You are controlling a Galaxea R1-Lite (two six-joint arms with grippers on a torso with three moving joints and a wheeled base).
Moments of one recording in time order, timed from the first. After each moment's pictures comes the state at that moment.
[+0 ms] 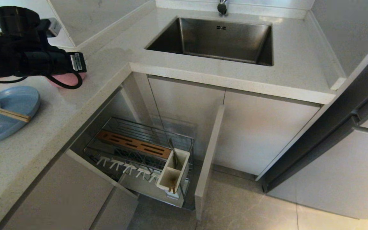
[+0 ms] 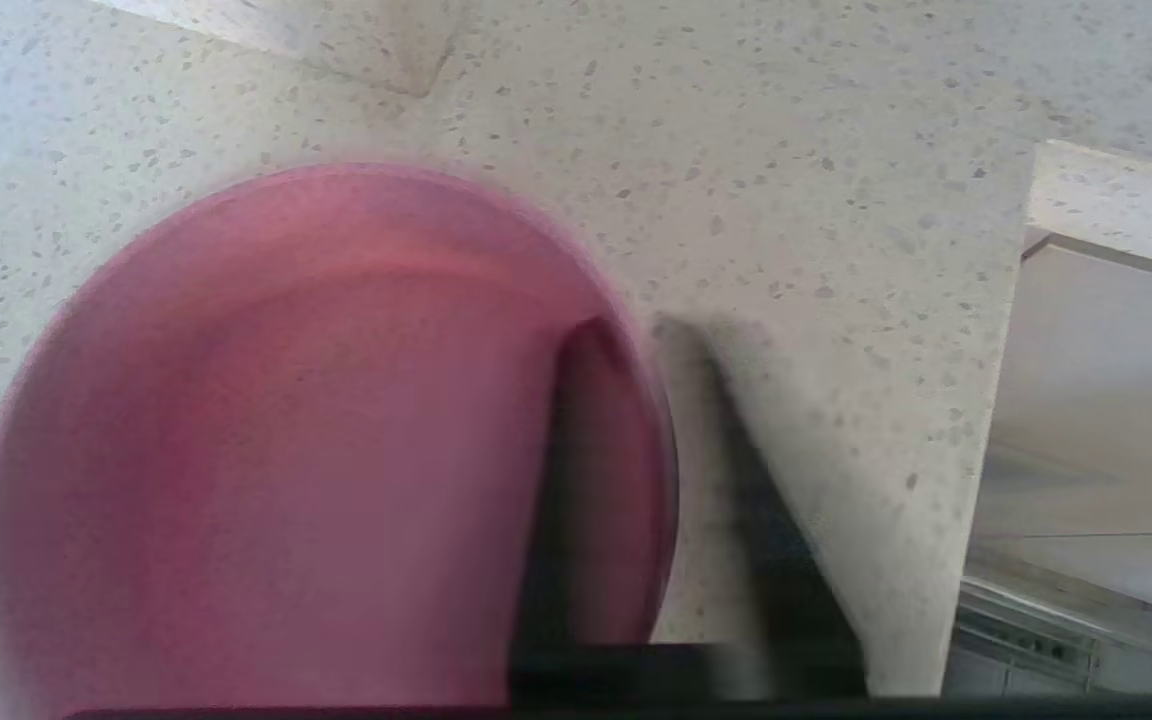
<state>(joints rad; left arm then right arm) 0.07 1.93 -1.93 0.17 -0.03 0.05 0.00 0.00 0.00 0.00 -0.01 0.02</state>
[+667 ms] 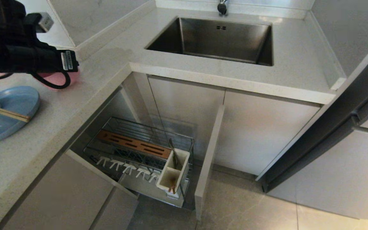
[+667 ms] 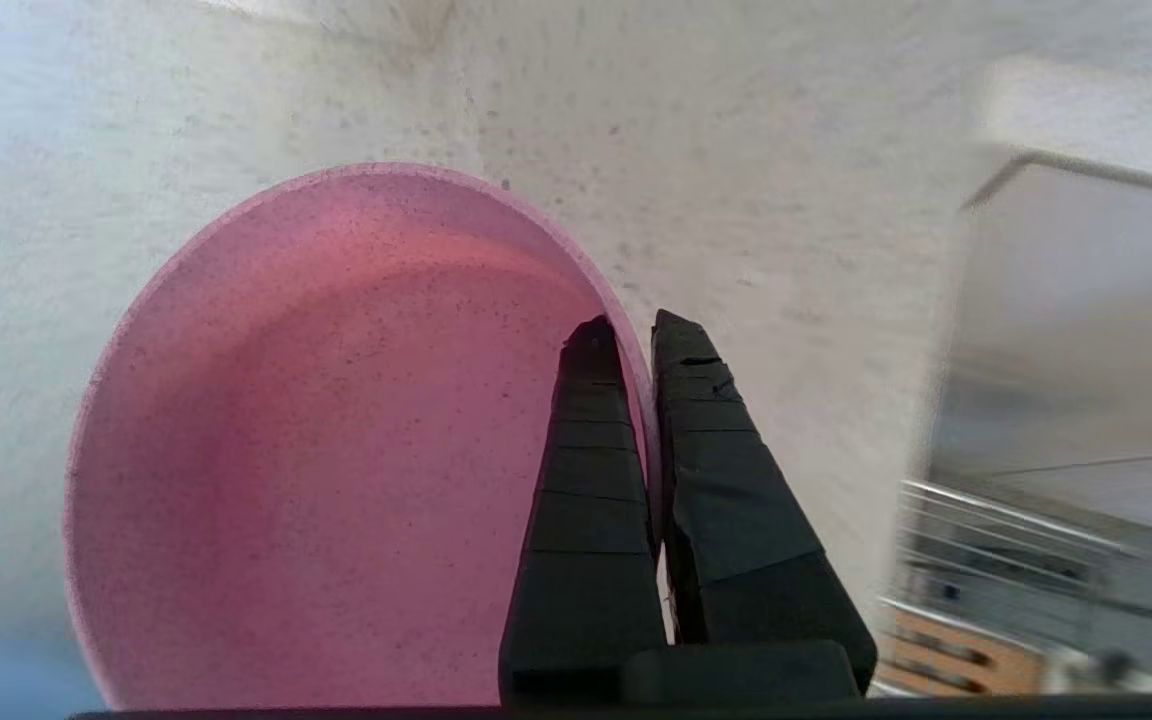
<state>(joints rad) 0.07 1.82 -1.88 0.27 -0.03 0.10 0.00 0.00 0.00 0.00 -0.01 0.02</state>
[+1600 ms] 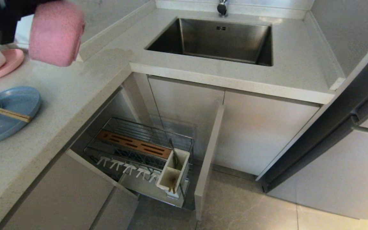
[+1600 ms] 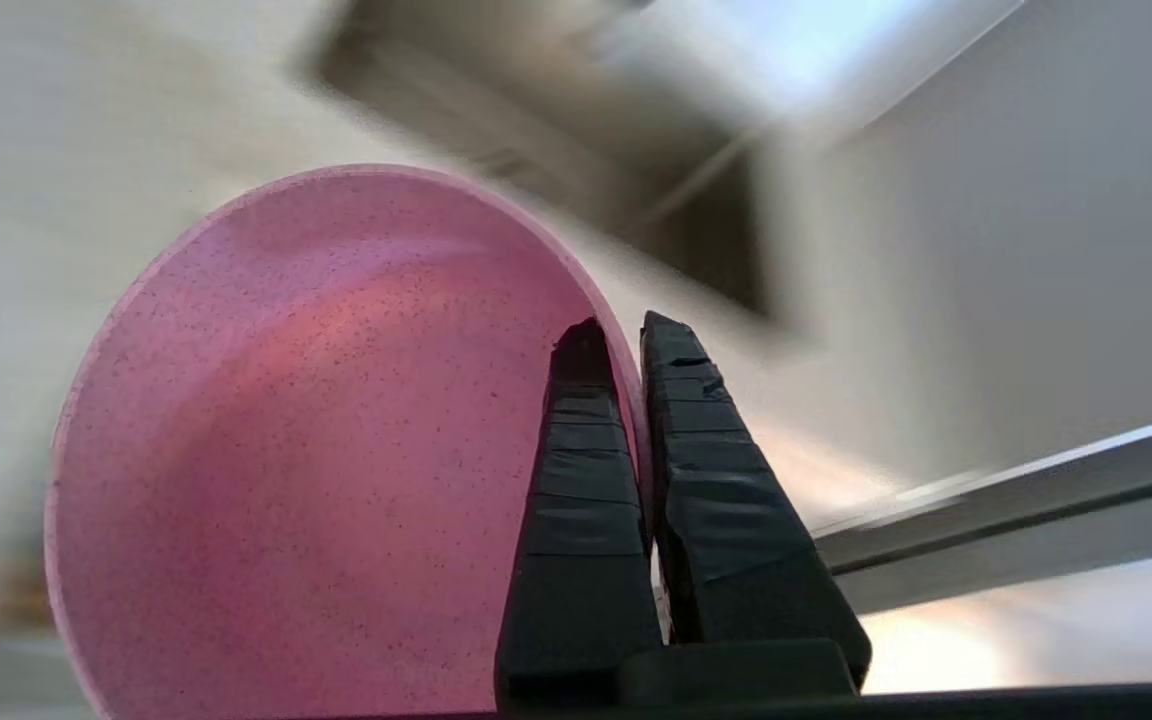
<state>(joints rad) -0.39 1.31 -1.53 0.08 0.03 -0.53 0.00 0.00 0.00 0.00 -0.01 0.02</state>
